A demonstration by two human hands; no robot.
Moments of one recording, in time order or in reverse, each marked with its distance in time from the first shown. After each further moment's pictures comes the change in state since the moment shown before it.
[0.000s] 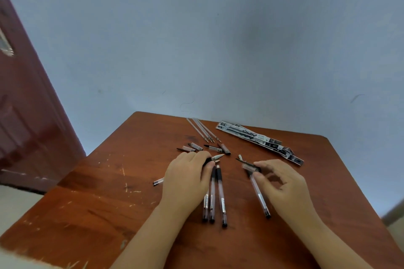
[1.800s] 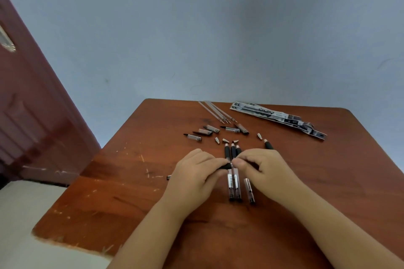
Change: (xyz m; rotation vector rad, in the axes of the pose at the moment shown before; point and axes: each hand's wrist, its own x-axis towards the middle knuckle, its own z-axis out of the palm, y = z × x) left_hand -0.027 -0.037 -0.015 -0.184 -0.073 0.320; right_hand 0.008 -0.040 0.046 -0.015 -0.373 -0.010
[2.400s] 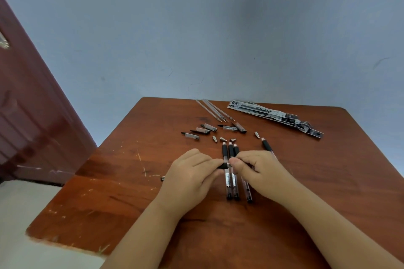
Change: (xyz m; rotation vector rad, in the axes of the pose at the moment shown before) left_hand -0.003 -0.003 0.002 0.017 0.066 0.085; right_hand -0.001 0.000 0.002 0.038 -0.119 0.084
